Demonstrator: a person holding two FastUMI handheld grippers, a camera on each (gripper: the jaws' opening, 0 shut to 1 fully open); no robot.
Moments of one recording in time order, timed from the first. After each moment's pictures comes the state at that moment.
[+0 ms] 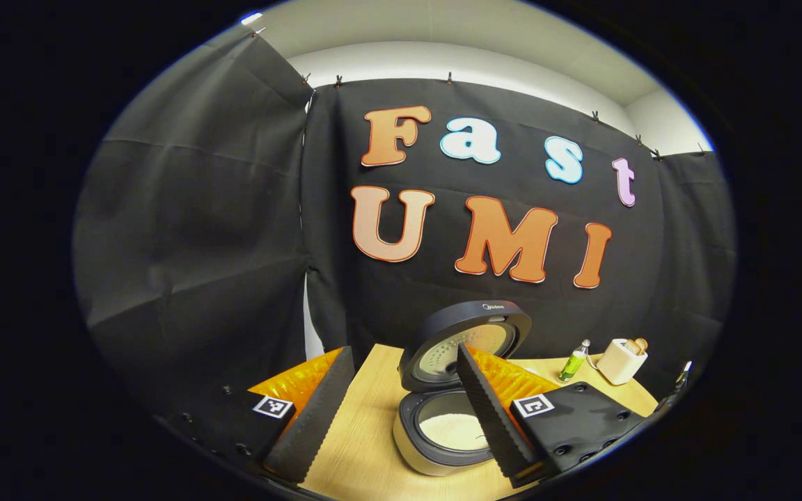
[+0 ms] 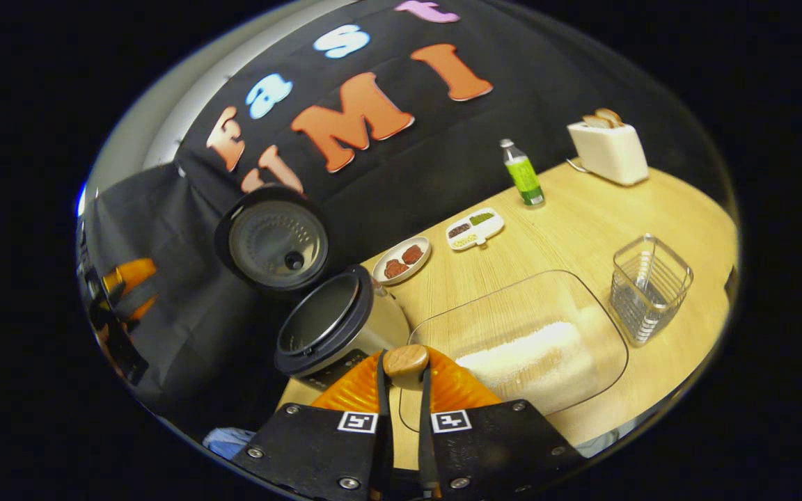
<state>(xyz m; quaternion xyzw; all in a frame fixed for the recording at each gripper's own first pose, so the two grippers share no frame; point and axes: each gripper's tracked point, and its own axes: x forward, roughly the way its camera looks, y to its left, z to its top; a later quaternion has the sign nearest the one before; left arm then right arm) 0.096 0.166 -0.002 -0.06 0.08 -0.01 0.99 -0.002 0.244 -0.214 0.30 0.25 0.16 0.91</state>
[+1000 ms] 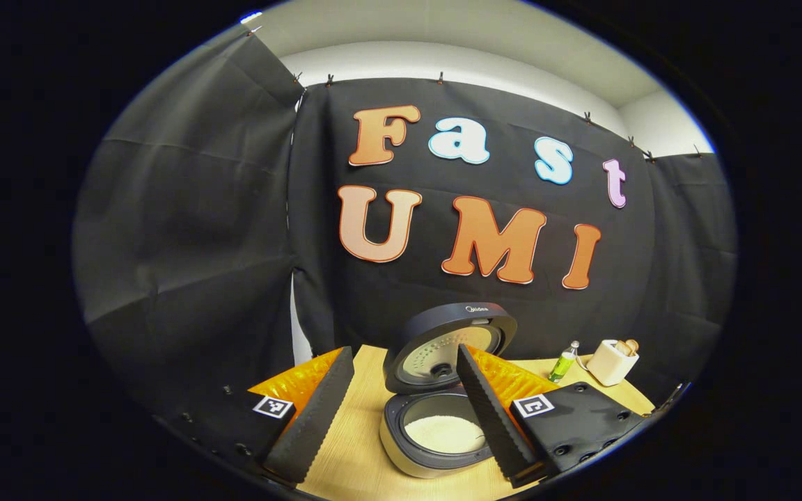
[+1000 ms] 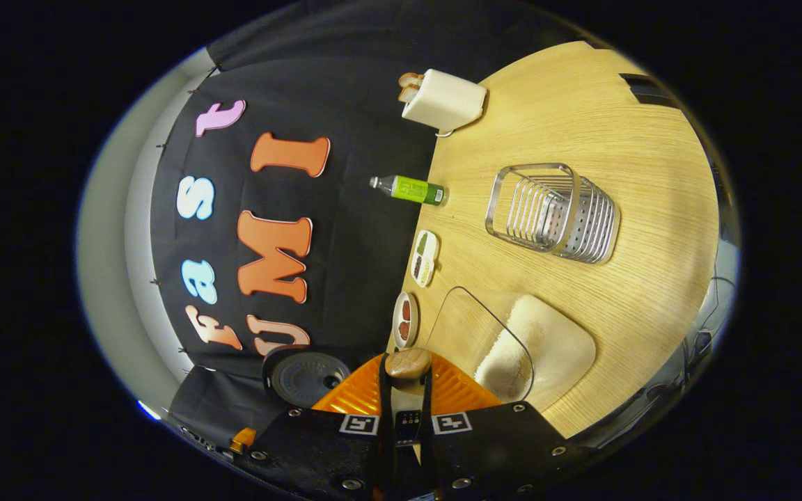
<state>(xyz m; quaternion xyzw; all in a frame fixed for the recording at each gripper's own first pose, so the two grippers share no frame) 0.102 0.144 0.003 -0.06 0.08 -0.04 0.99 0.002 0.155 -0.200 0.61 0.21 0.07 0.76</state>
